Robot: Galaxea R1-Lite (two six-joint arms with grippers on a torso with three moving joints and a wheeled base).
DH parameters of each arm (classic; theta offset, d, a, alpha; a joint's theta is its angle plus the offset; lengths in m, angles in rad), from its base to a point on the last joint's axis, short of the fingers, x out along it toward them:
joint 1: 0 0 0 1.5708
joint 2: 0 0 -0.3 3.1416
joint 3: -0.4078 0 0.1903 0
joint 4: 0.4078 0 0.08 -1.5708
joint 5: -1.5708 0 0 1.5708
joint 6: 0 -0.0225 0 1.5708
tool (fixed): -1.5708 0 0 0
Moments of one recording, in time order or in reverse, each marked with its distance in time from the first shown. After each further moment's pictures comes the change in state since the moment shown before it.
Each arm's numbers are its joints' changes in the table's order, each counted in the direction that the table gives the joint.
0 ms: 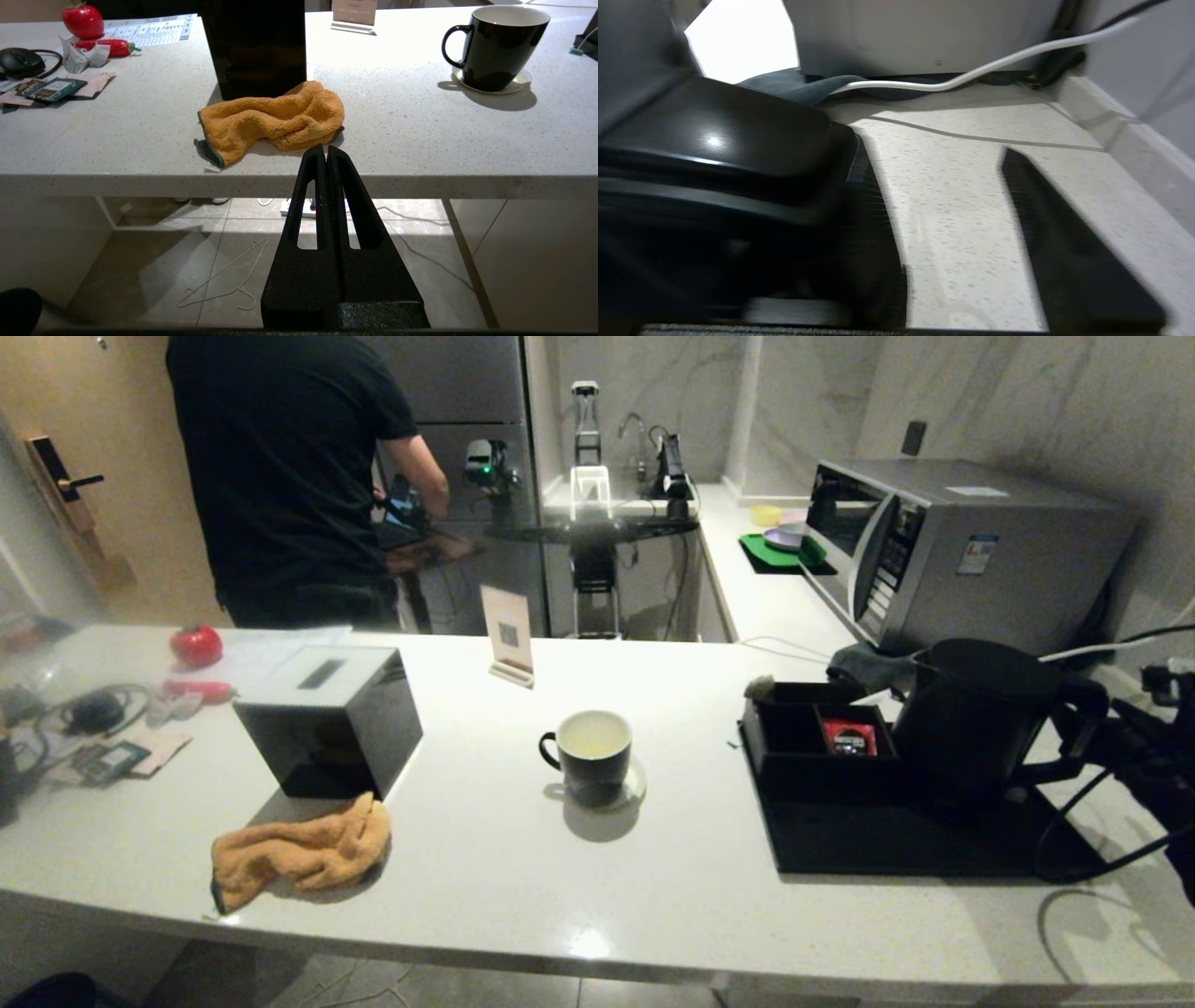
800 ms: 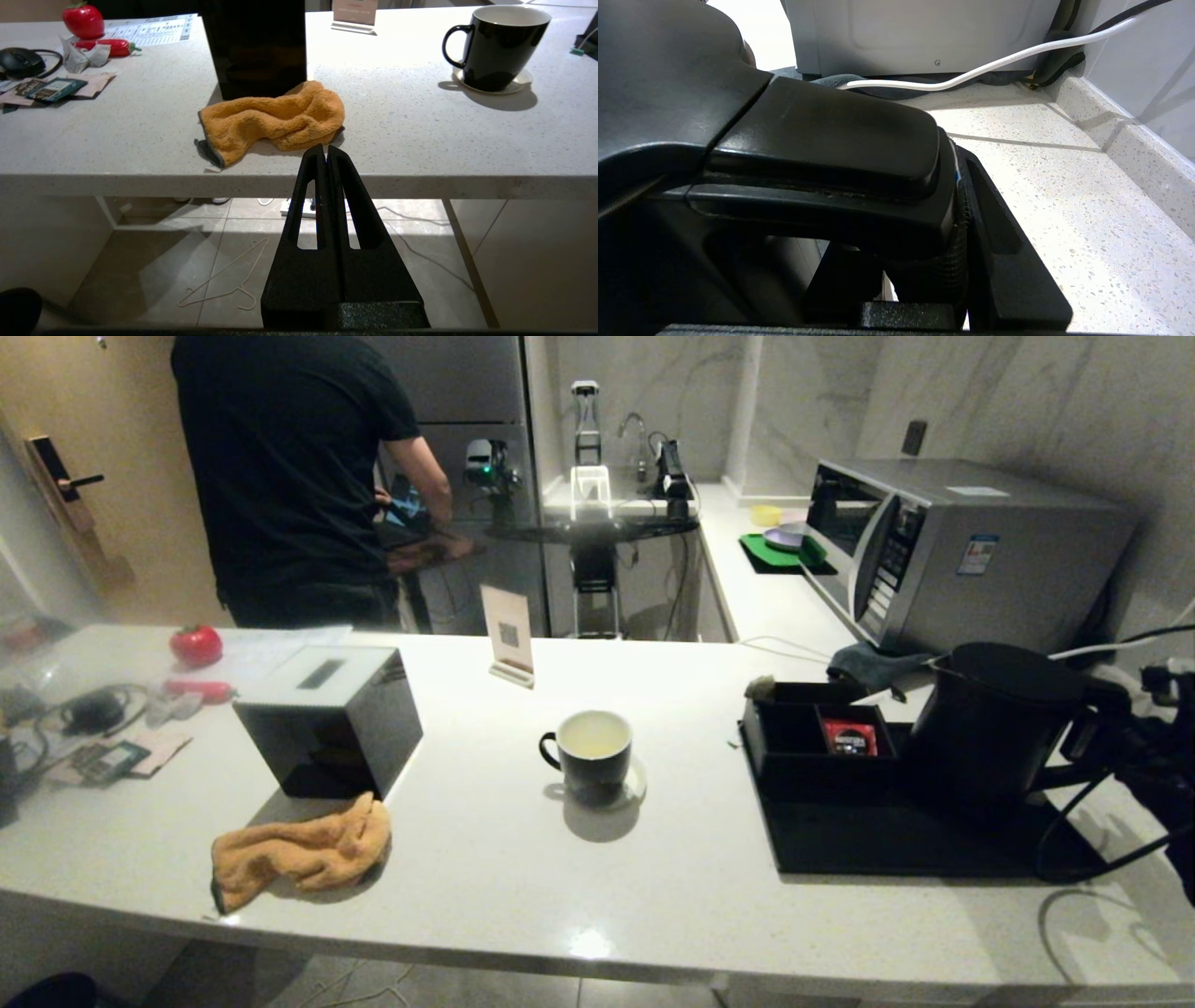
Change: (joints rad) left arm 0.000 0.000 0.000 0.000 0.000 0.000; right arm 0.004 0.004 0.001 -0.001 0.001 -0.004
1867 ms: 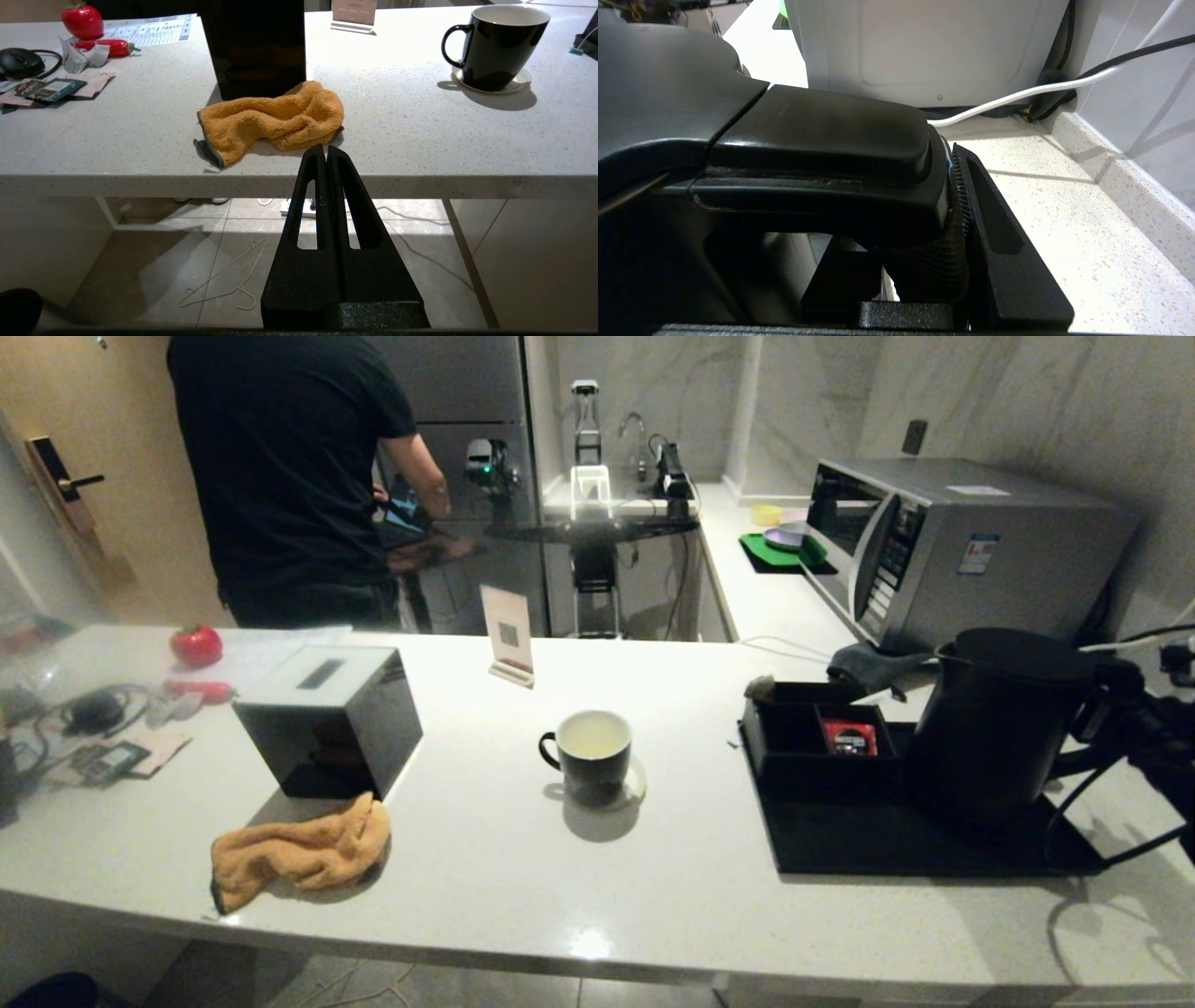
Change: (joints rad) left arm 0.000 0.000 0.000 0.000 0.000 0.000; right arm 0.005 0.074 0.000 -0.001 -0.003 -0.014
